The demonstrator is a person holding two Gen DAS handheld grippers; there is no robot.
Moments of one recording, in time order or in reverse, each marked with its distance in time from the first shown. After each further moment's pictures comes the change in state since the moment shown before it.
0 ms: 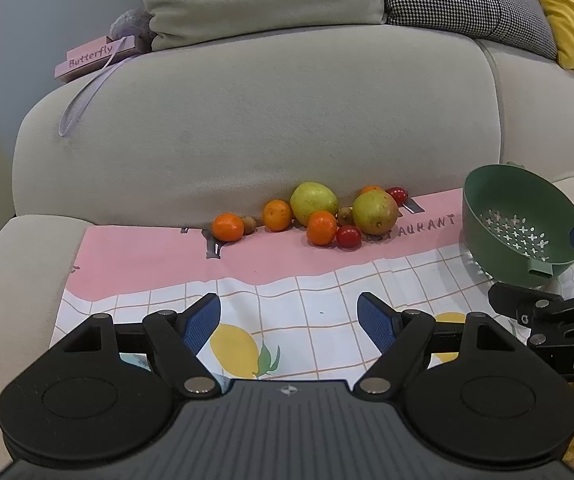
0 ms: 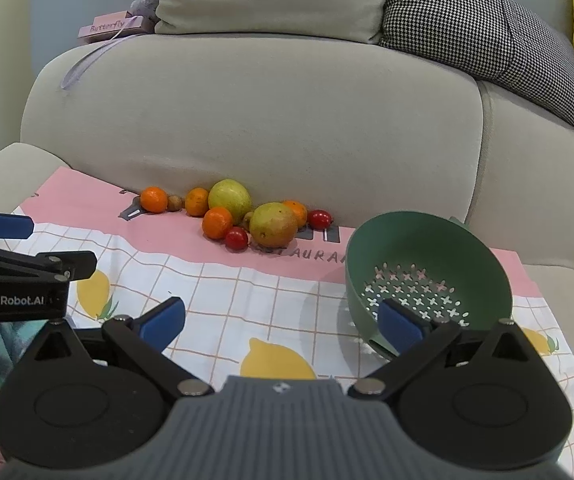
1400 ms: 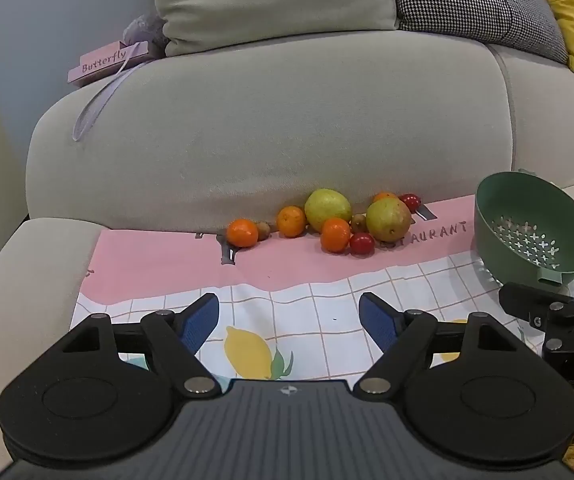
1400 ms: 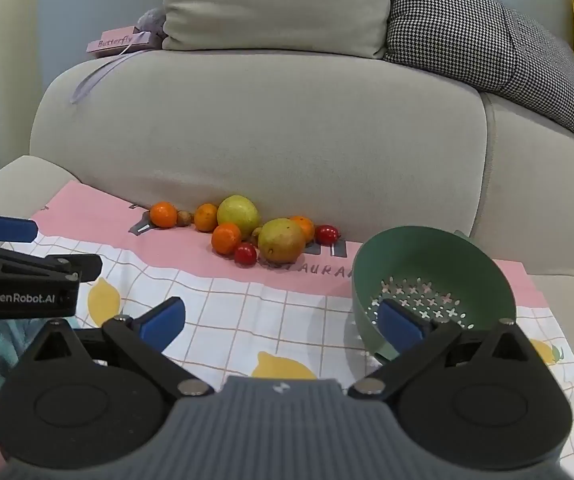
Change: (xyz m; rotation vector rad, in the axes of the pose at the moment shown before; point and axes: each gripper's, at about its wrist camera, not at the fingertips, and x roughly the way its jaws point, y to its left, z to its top) left arm -0.004 0.004 -0.001 -0.008 -0.020 0.039; right arm -0.007 0.004 0.004 -0.007 -0.042 0.029
